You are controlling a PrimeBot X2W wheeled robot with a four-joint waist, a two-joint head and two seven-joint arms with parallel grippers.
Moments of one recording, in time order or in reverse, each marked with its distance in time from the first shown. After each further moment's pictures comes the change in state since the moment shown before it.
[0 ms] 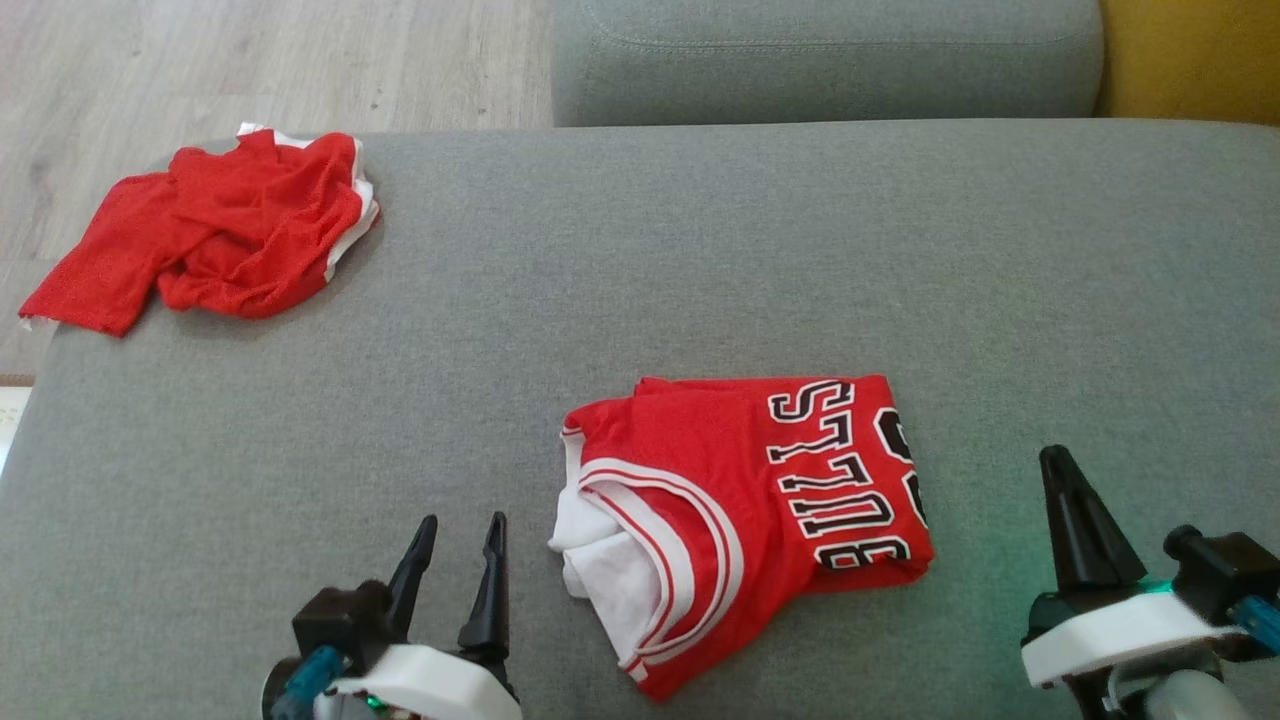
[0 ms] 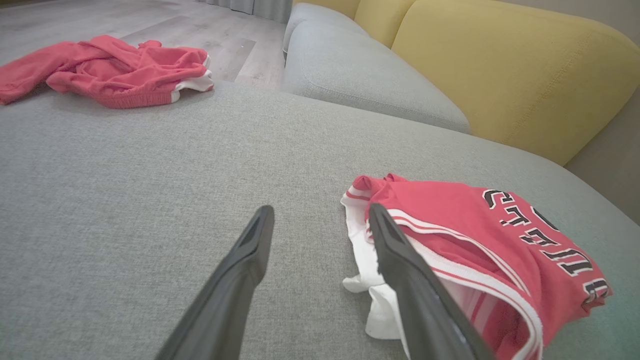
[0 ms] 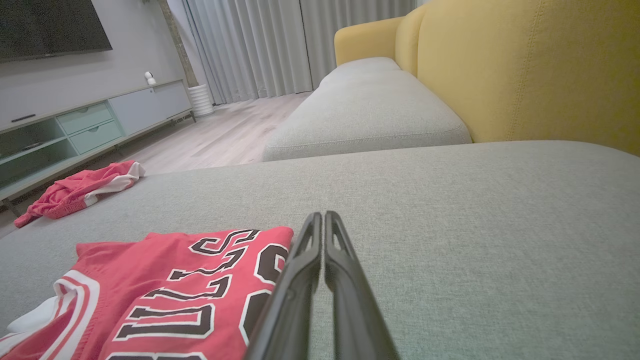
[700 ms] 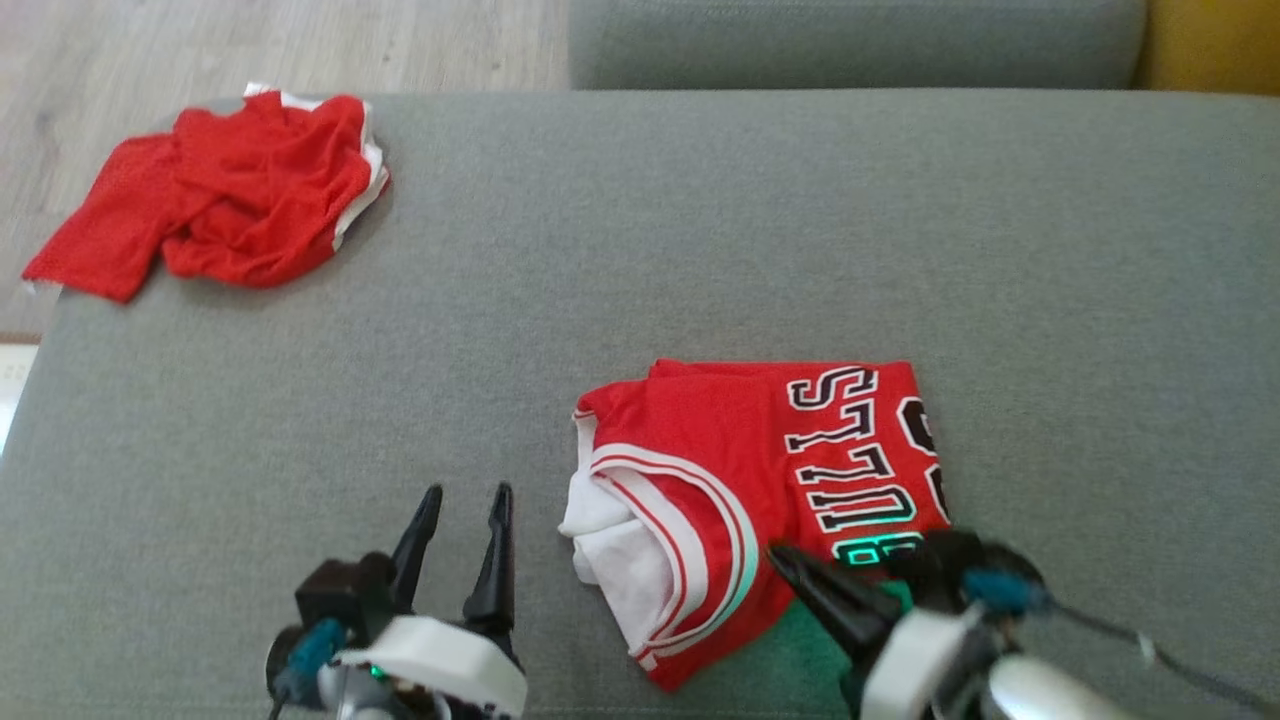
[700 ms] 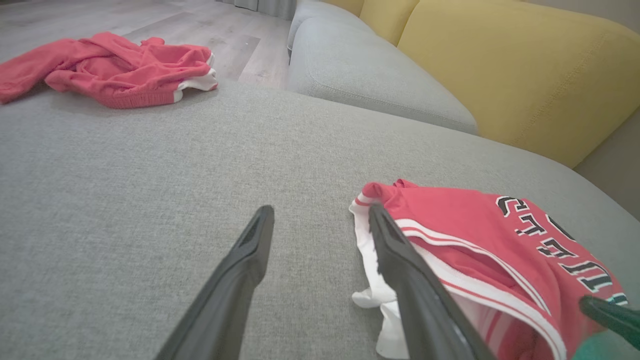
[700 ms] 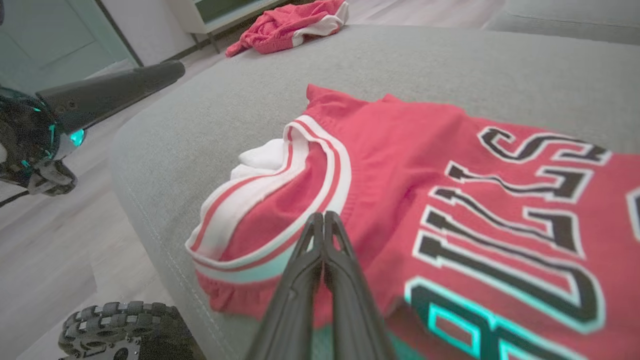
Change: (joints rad) left arm -0.035 0.000 -0.008 -0.001 -0.001 0.000 0.000; right arm -0.164 -0.170 0.669 -0.051 0.169 0.000 0.207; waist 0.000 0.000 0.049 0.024
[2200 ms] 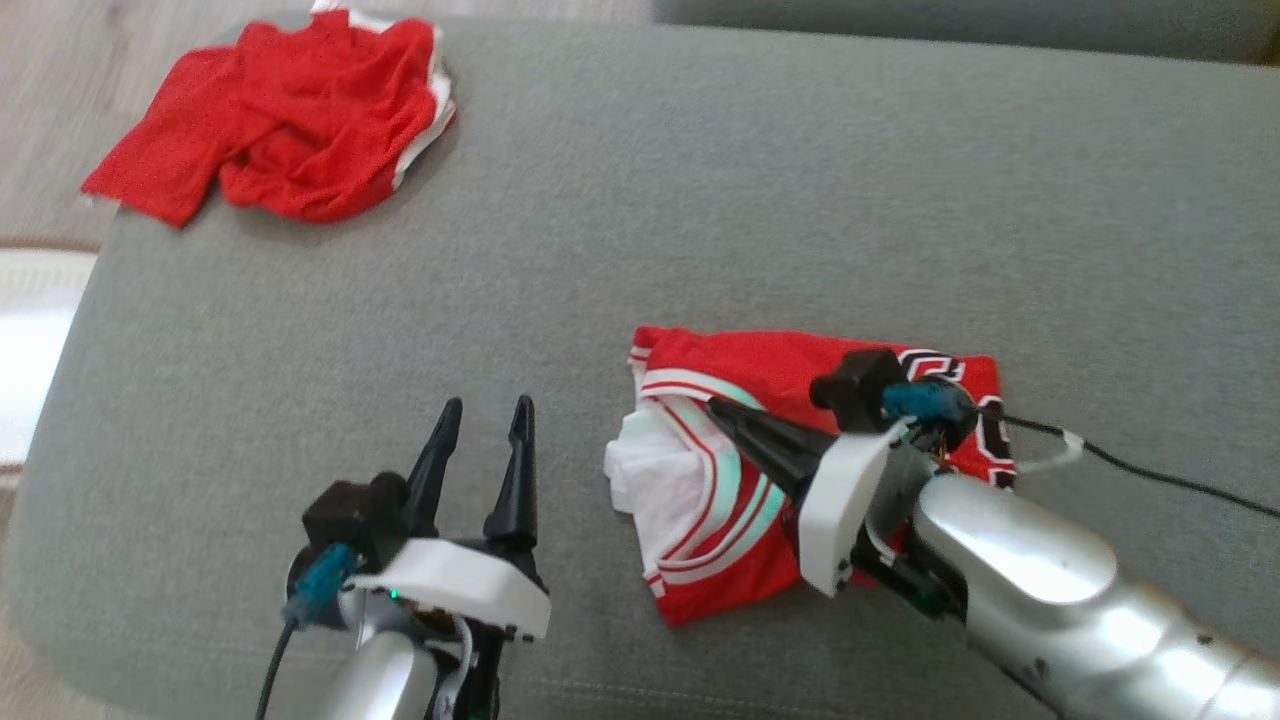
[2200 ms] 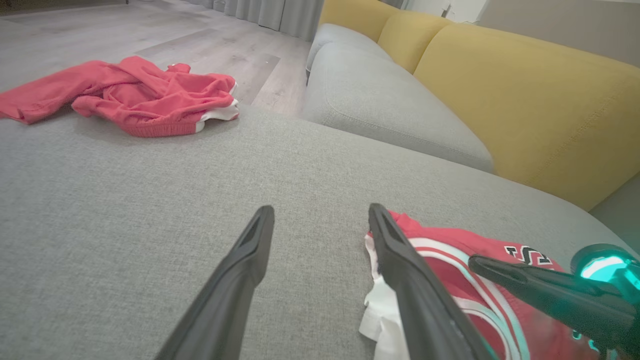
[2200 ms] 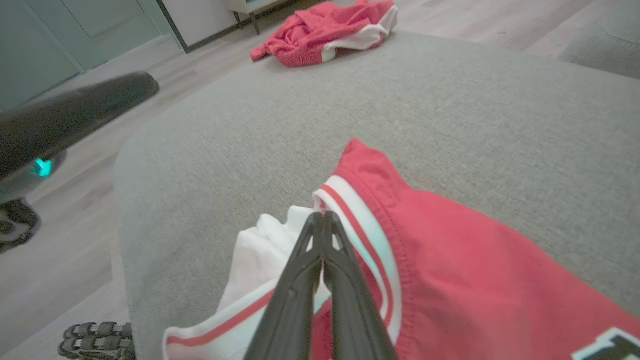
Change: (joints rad) left arm -0.136 -0.003 -0.061 -0.025 -0.072 0.048 0.000; right arm -0.509 0.051 0.342 0.289 0.285 0.000 0.007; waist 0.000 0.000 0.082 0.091
